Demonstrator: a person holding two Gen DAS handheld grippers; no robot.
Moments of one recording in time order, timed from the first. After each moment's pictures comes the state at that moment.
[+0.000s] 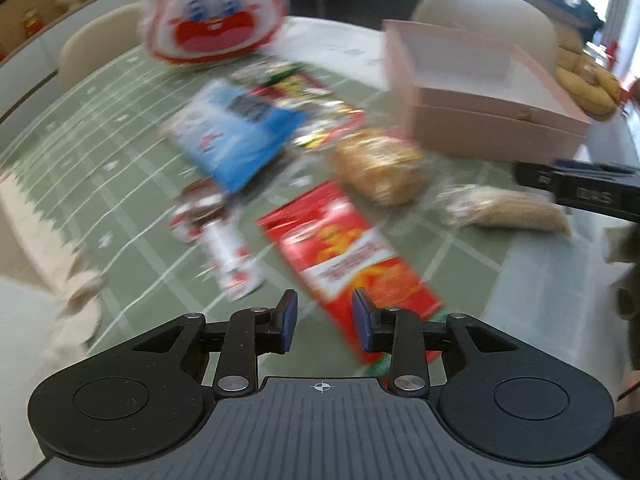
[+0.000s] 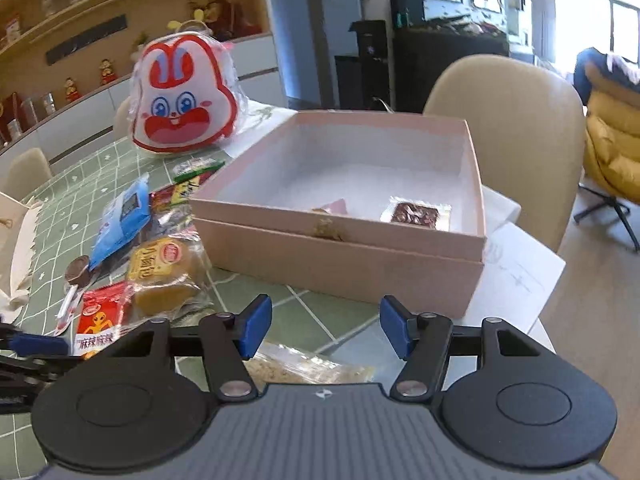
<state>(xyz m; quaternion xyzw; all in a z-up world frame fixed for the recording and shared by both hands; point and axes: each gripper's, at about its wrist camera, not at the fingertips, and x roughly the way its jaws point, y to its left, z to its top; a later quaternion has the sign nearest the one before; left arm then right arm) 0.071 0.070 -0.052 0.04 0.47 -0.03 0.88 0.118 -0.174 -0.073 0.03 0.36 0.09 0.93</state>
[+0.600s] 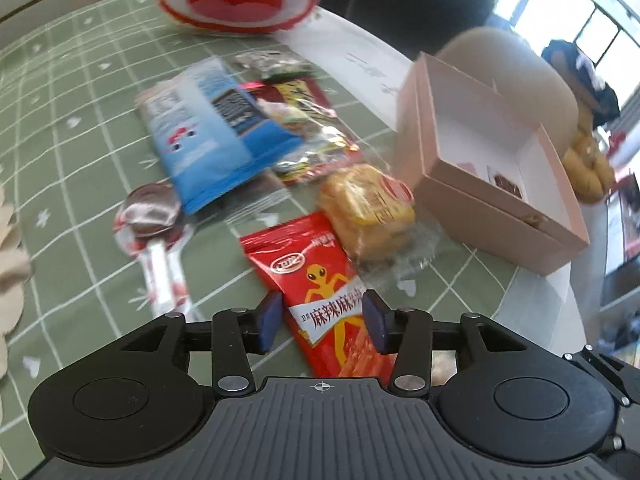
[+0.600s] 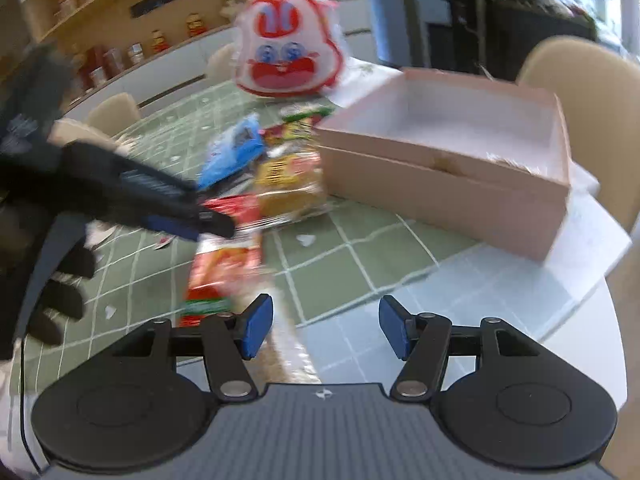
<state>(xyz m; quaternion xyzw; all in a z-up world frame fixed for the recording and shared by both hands) 0.132 0.067 -0.053 -0.11 0.49 -0.04 0.86 0.072 -0.150 -0.067 0.00 0.40 0.24 0.89</state>
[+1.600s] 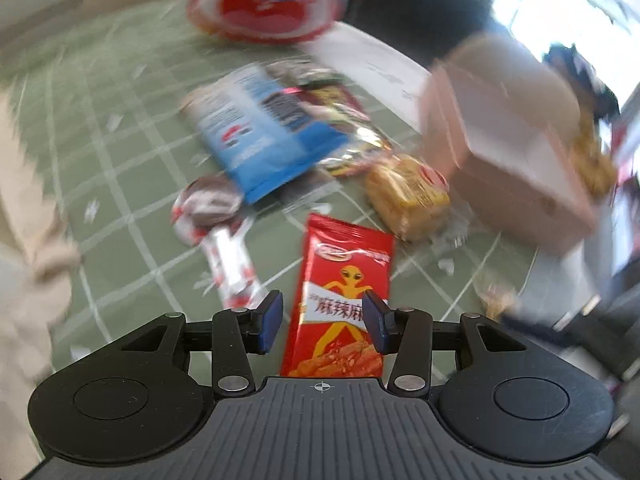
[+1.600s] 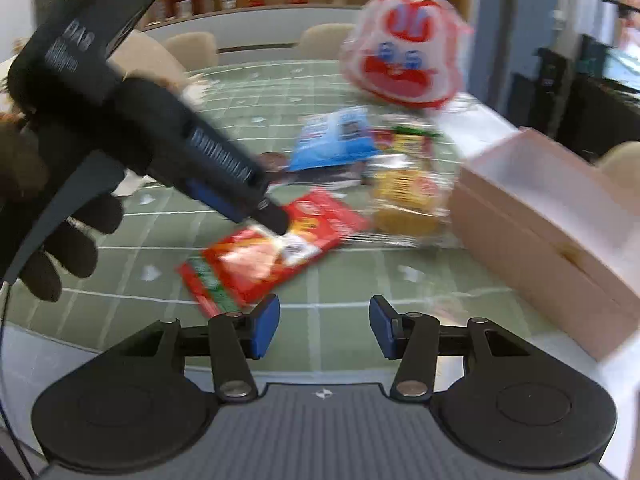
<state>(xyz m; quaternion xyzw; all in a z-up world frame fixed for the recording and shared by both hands) 0.103 0.090 -0.052 -0.06 0.47 -0.04 0.88 0.062 -0.085 -0.064 -0.13 0.36 0.30 0.87</state>
